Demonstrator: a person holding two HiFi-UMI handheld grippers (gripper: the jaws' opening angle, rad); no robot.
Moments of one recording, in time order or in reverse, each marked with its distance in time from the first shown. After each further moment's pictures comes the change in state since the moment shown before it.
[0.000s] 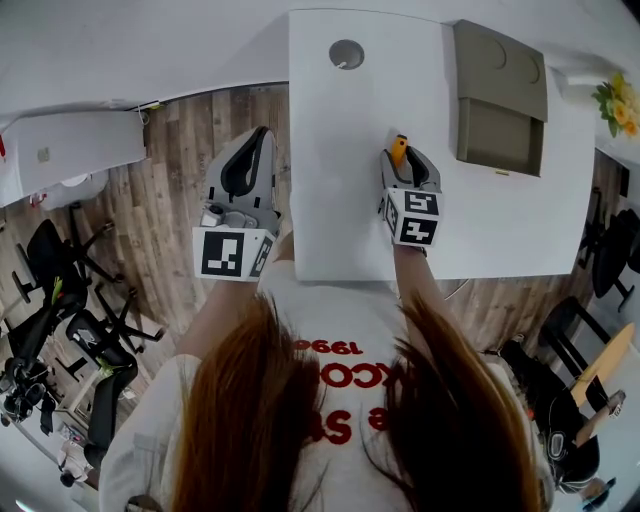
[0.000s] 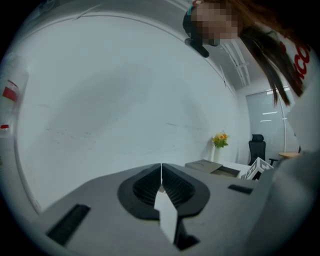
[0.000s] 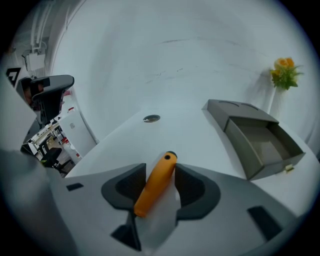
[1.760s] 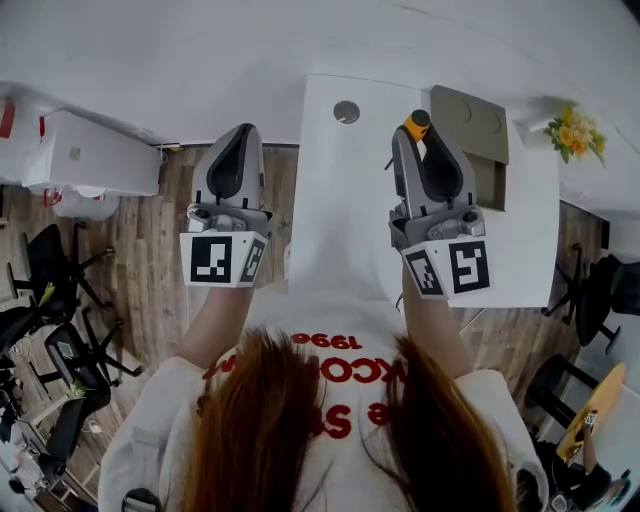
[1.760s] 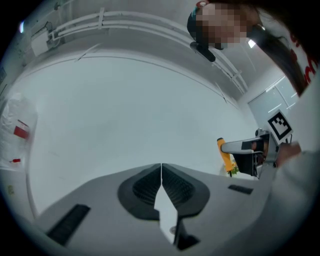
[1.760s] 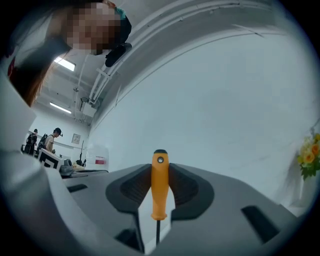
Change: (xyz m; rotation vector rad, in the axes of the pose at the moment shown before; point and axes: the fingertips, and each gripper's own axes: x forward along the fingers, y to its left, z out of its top) left arm -0.046 0.003 0.143 0.094 -0.310 0.142; right arm -0.237 0.070 0.270 -0.133 -0.922 0.296
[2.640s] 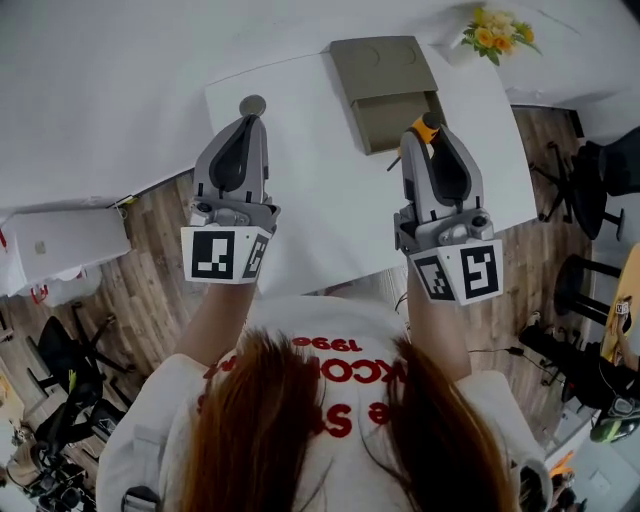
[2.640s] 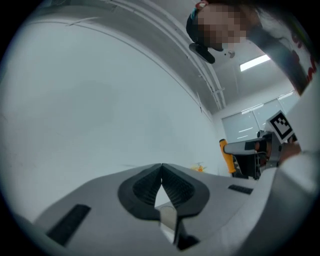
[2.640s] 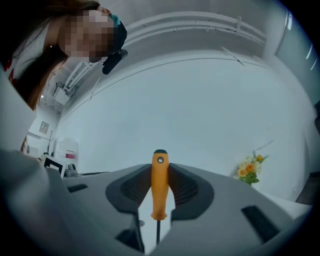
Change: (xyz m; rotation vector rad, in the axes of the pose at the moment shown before) left arm 0.059 -0.137 -0.018 -0.128 -0.005 -0.373; right arm -0.125 -0.079 0.018 -0.022 0.021 -0.368
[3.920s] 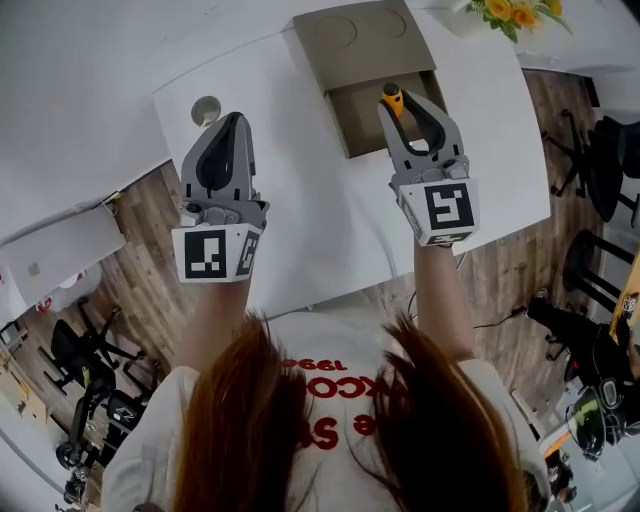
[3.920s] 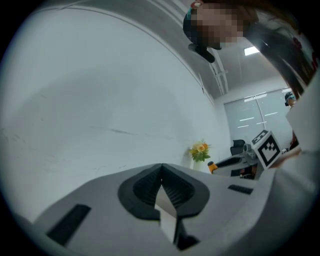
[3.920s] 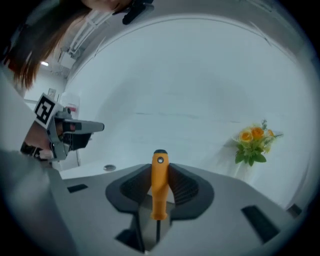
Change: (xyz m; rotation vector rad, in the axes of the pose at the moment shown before) left arm 0.070 -0.014 -0.107 0.011 0.167 0.000; right arm 0.058 -0.113 -0.170 -0.221 0.380 0.040
